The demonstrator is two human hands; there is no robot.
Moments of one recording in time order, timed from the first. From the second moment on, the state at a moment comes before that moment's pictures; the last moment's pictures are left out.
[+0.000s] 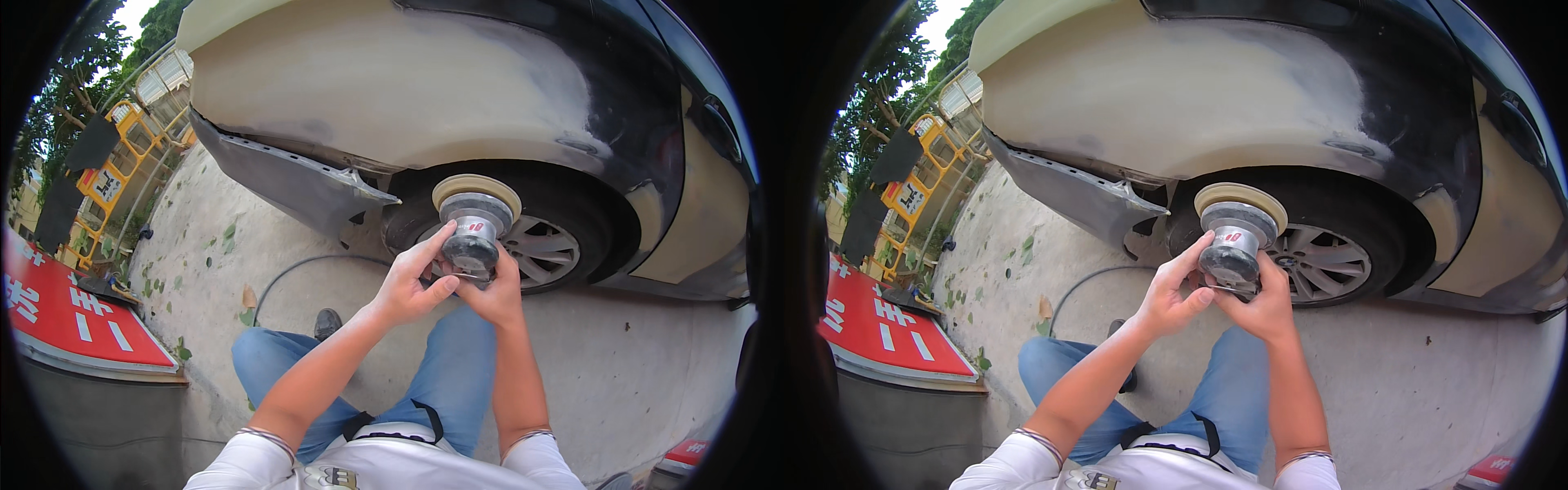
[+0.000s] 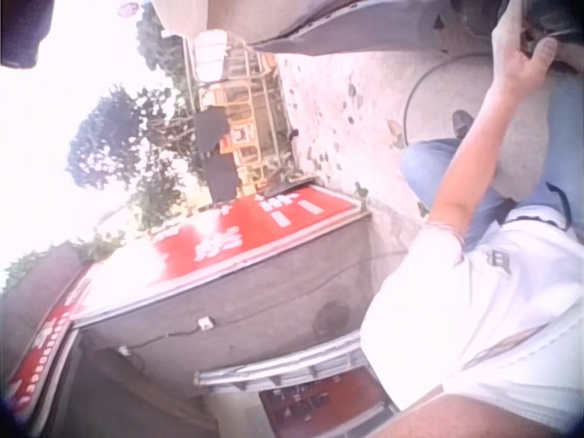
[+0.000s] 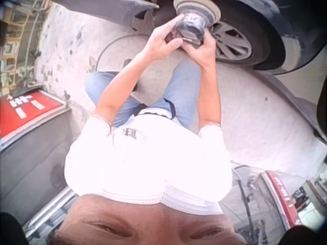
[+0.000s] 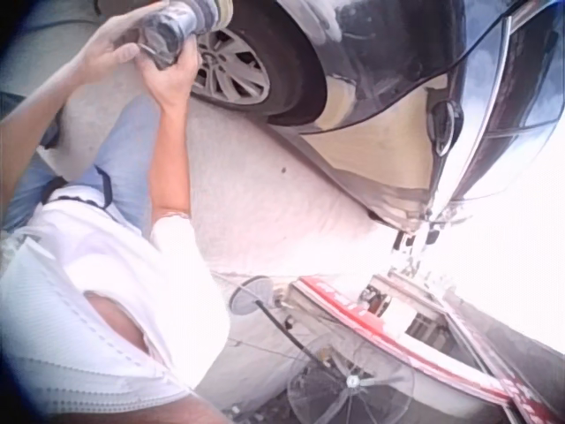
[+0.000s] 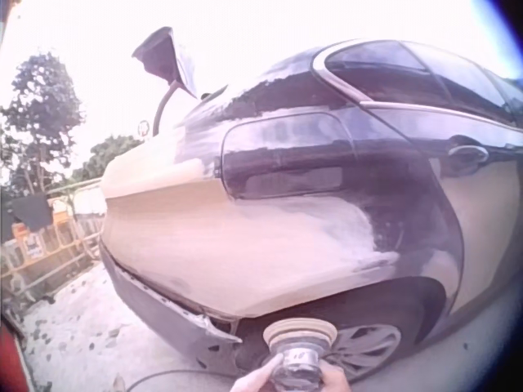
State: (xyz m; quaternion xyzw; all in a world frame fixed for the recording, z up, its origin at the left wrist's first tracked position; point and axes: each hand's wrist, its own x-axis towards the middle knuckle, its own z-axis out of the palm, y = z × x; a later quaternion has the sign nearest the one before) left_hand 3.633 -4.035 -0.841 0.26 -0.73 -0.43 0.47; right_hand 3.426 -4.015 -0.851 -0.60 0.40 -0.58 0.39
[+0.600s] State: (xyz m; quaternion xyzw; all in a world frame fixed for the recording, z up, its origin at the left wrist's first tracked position) left_hand 3.621 -3.986 -0.884 0.48 -0.80 -0.20 0.29; right_hand 3.476 -3.978 -0.840 -0.38 0.41 -0.77 0.31
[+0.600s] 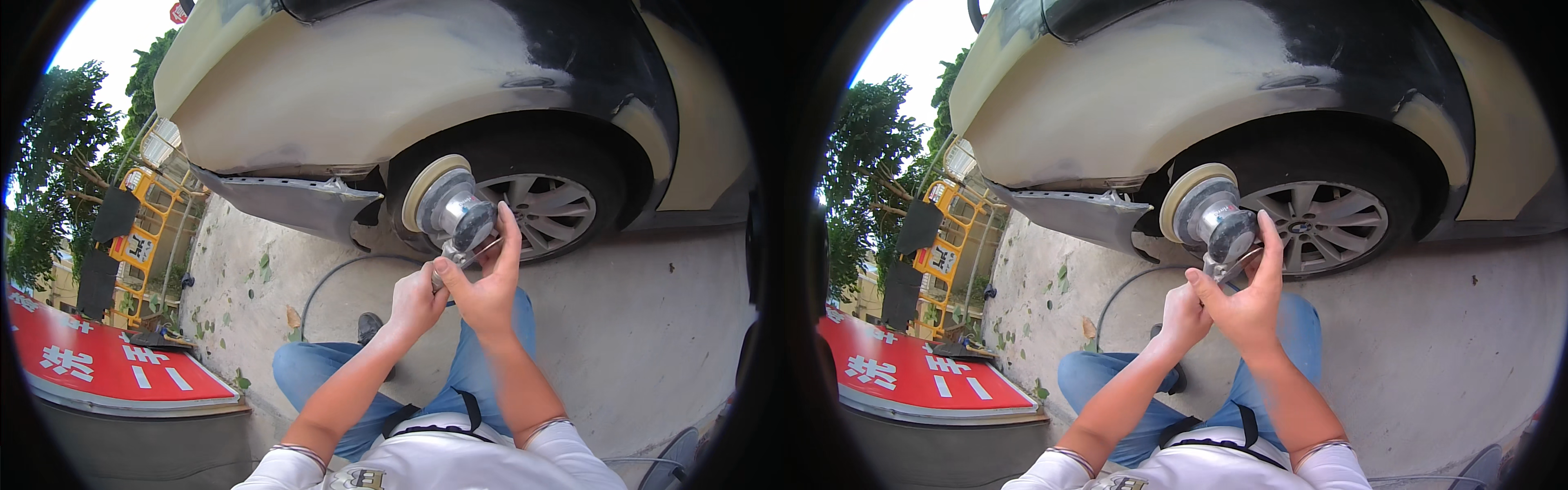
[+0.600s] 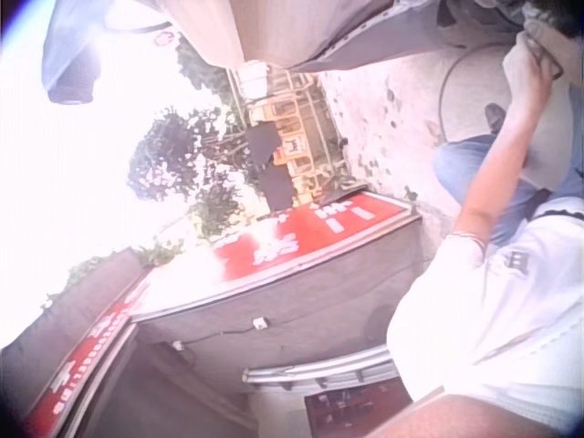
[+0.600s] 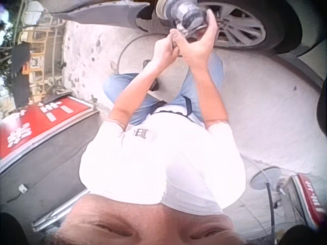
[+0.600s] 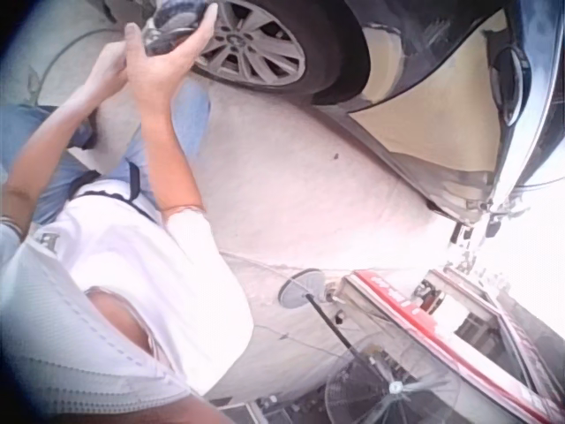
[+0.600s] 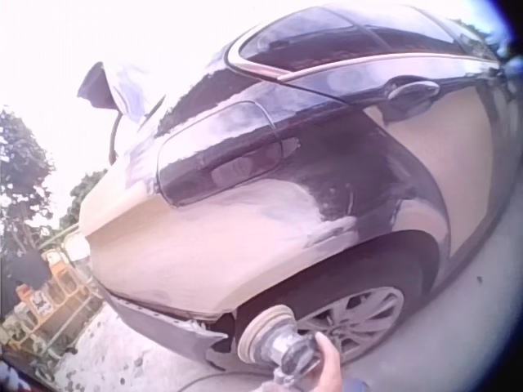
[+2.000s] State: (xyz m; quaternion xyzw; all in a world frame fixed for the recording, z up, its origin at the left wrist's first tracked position) left_hand 3.782 -3.946 -0.814 0.54 -0.79 -0.03 0.28; right_hand 3.551 -4.107 -0.823 -0.01 0.17 -0.81 0.56
